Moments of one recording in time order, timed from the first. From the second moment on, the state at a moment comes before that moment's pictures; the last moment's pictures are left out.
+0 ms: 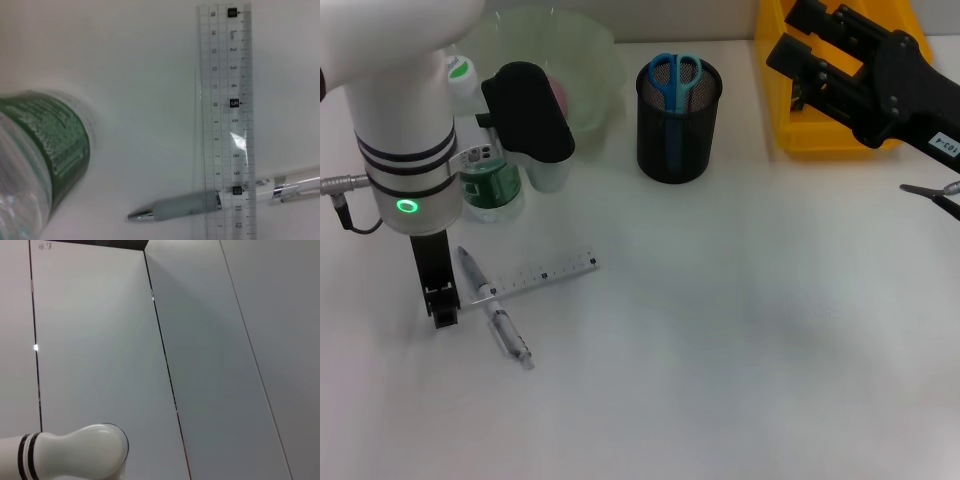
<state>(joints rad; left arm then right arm) -0.96 -2.08 1.56 0.82 2.88 1.62 -2.34 0.52 2.07 -0.80 -0.41 -1.34 -1.75 1.09</state>
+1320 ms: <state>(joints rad) -0.96 -2.08 1.58 0.87 2.88 1.63 -2.36 0.48 2.07 -0.69 -0.41 -1.34 -1.77 1.09</state>
